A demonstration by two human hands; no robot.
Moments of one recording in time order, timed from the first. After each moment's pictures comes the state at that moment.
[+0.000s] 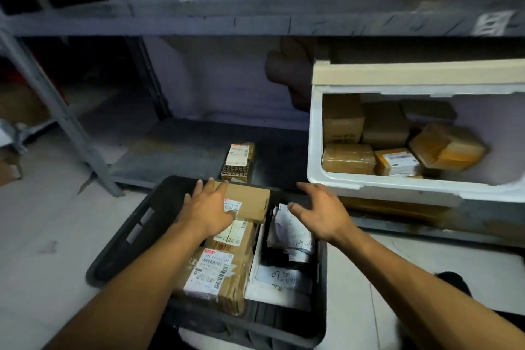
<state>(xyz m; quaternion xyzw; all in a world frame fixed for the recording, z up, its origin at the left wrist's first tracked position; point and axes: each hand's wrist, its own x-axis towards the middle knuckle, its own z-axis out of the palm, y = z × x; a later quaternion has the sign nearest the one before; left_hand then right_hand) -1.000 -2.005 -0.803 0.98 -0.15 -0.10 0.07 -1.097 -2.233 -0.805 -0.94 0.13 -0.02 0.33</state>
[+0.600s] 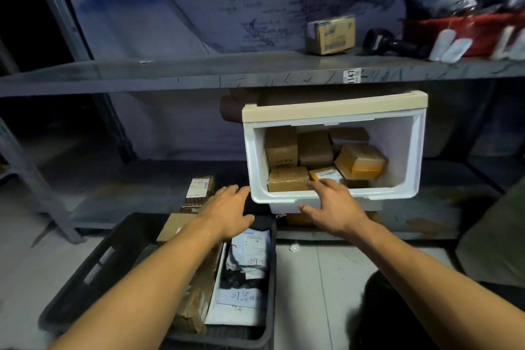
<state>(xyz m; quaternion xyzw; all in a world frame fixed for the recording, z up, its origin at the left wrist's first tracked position) -1.087 -2.126 -0.727 0.95 -0.31 -0.06 0.04 -1.208 -2.338 -0.728 -0.97 0.17 -0.06 0.19</state>
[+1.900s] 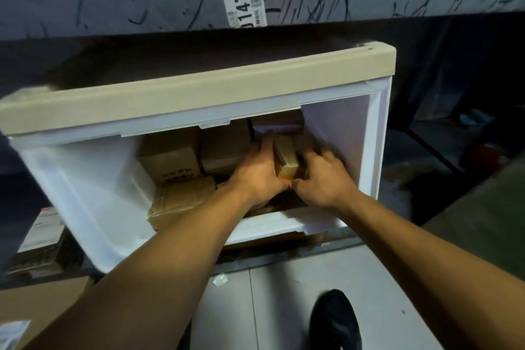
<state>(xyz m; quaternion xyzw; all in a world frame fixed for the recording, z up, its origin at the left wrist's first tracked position) -0.994 -2.488 -0.793 0.87 -0.40 -0.09 0.27 -1.117 -2.580 -0.771 -0.92 0.32 -0.05 0.24</state>
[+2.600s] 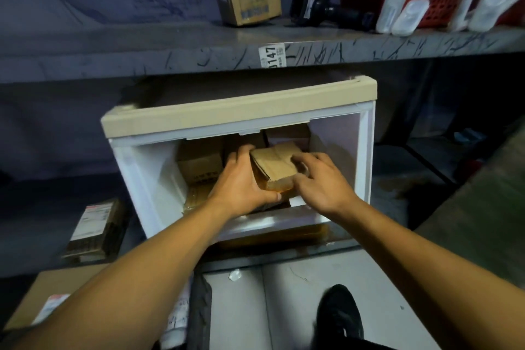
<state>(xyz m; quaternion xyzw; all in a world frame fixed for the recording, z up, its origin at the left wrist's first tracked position) -1.027 -2.381 -0.739 0.87 -0.37 -0.06 0.32 -1.154 -2.512 -0.730 -0.90 0.25 -0.14 0.32</state>
